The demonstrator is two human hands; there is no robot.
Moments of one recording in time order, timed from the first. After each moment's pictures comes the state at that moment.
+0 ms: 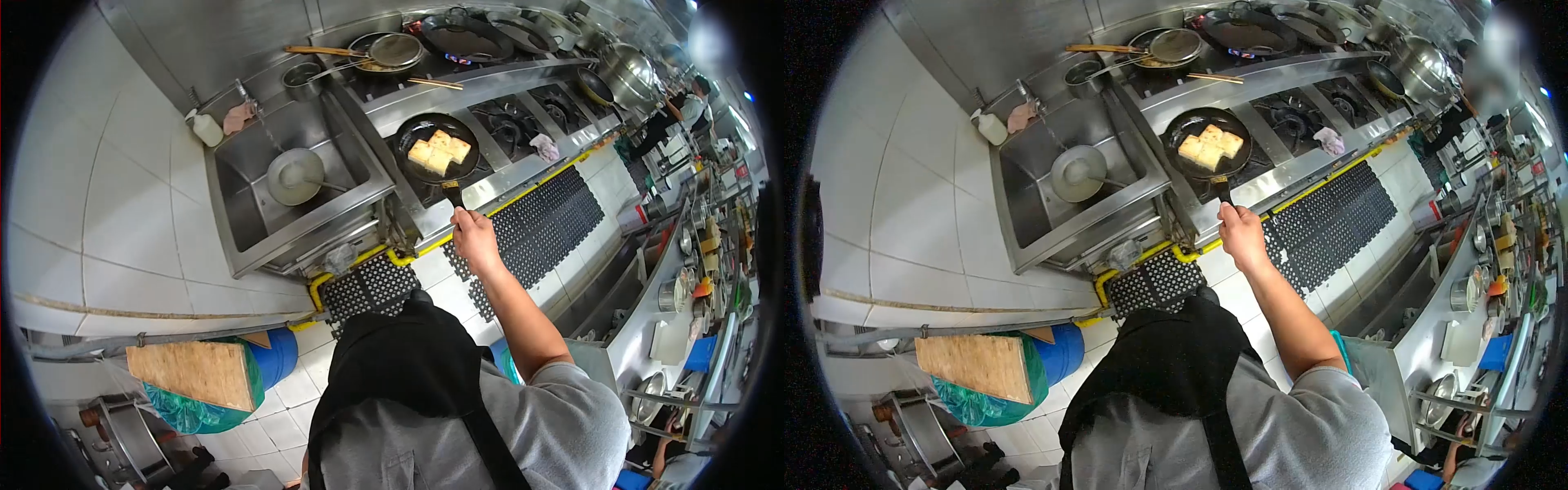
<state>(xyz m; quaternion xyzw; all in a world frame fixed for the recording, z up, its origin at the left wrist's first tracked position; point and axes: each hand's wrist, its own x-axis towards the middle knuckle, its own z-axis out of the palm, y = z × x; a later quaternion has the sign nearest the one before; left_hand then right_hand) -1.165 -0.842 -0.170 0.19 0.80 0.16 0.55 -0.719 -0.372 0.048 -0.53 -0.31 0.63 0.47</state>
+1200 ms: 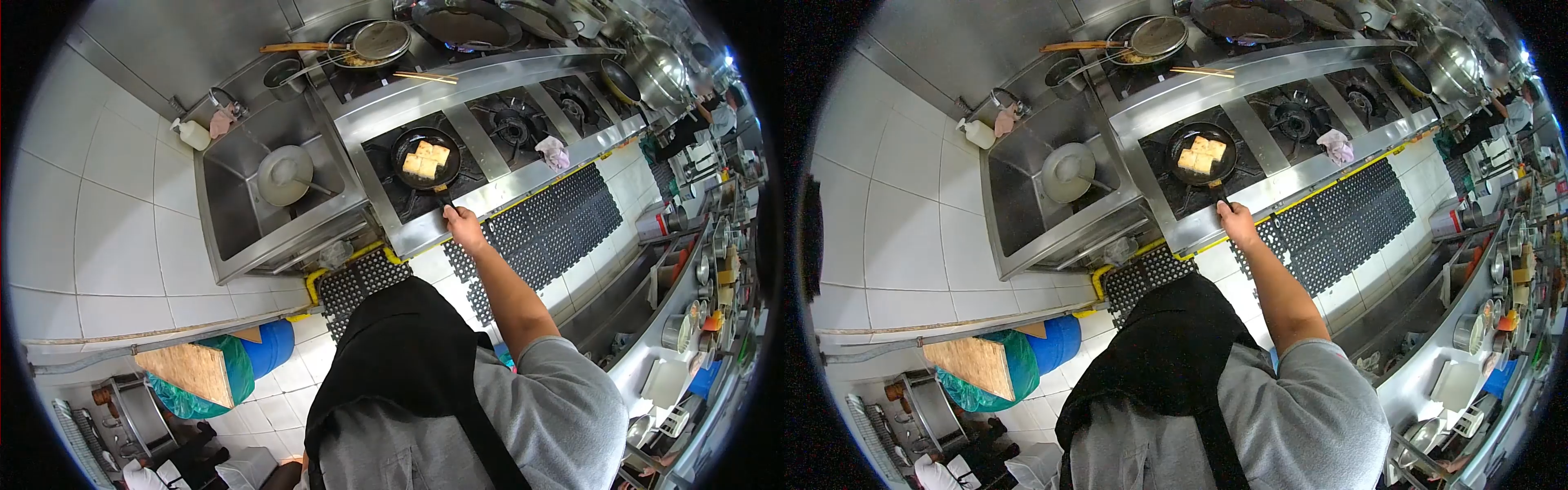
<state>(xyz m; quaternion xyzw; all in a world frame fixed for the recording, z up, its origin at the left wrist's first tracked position) -1.039 -0.859 -0.090 0.10 0.85 0.10 0.51 -0.601 -0.214 -0.129 -0.60 -0.41 0.58 0.35</state>
